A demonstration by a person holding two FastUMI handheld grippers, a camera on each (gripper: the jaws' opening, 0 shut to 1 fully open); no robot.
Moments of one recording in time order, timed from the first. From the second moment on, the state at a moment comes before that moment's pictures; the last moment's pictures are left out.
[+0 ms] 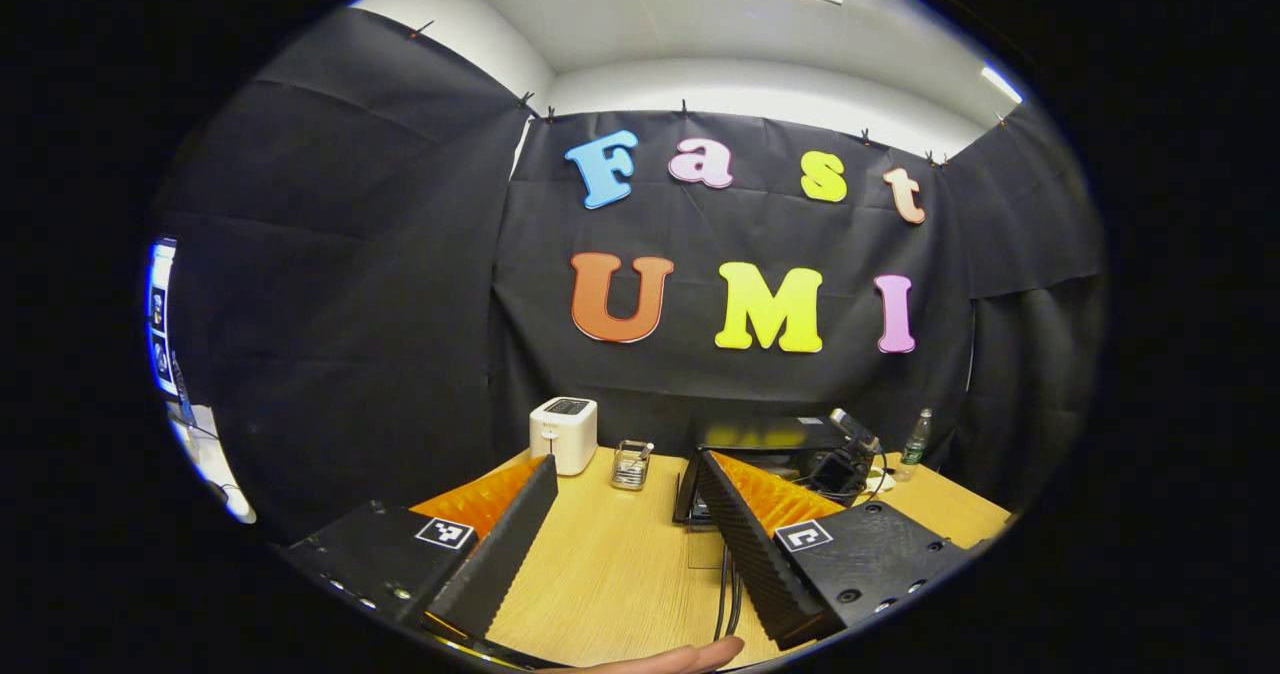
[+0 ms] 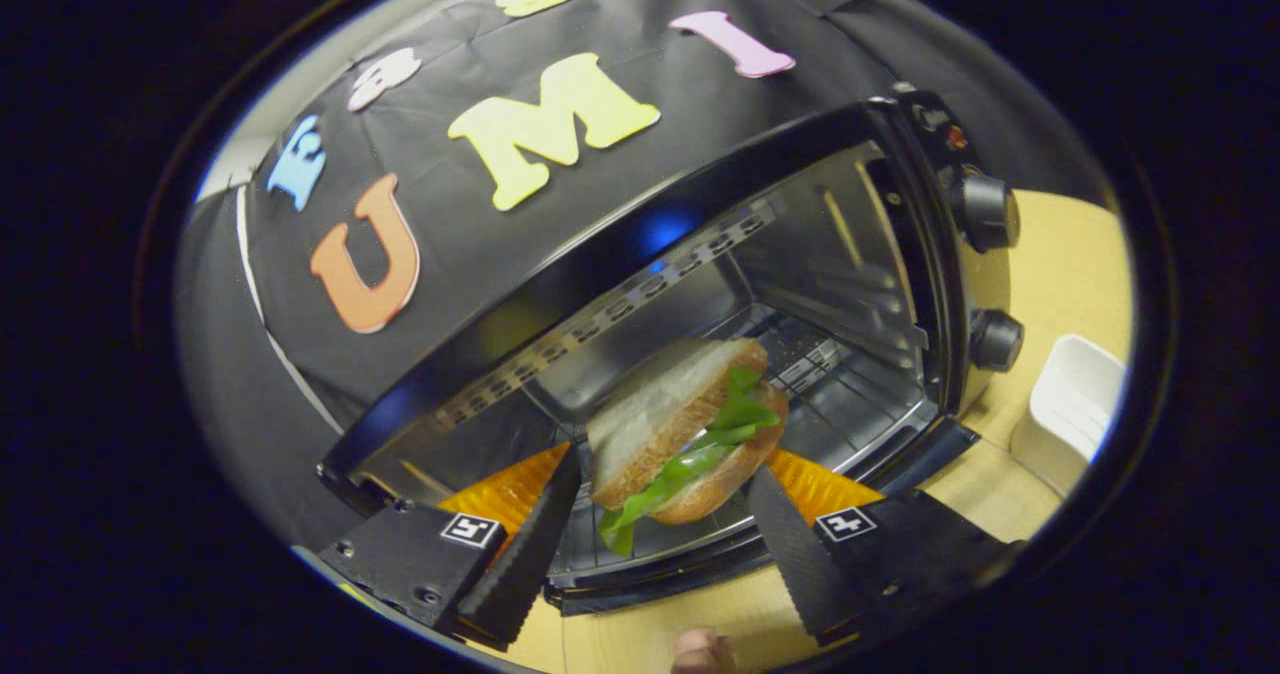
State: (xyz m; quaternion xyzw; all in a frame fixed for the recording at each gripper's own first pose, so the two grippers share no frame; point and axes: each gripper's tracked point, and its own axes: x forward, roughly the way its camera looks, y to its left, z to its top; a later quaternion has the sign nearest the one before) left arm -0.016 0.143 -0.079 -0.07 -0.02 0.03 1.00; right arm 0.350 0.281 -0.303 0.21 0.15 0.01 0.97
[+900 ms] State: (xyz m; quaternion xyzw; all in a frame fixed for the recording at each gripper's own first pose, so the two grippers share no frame) left arm -0.016 0.147 -0.101 -0.08 0.00 0.05 1.00; right arm 0.296 0.299 -0.321 -0.03 0.33 0.10 0.94
